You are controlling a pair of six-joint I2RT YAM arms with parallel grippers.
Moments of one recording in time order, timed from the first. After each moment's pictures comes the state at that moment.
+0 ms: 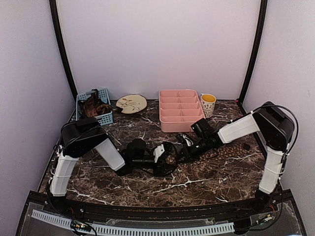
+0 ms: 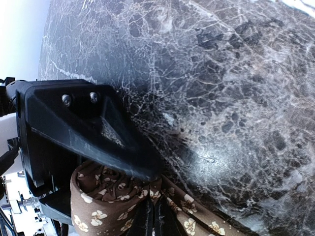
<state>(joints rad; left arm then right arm) -0.91 2.25 0.91 1.04 0.47 0.11 0.66 1.89 0.94 -0.09 -0.68 0.43</state>
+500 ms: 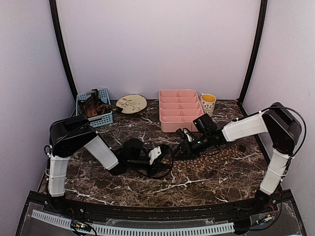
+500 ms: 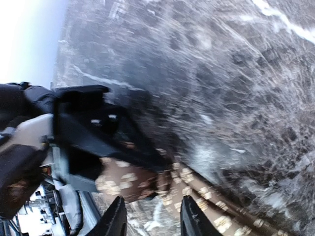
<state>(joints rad) -0.91 2.14 0.83 0.88 0.43 0.20 0.66 1.82 0.94 -0.09 -0.72 0.49</state>
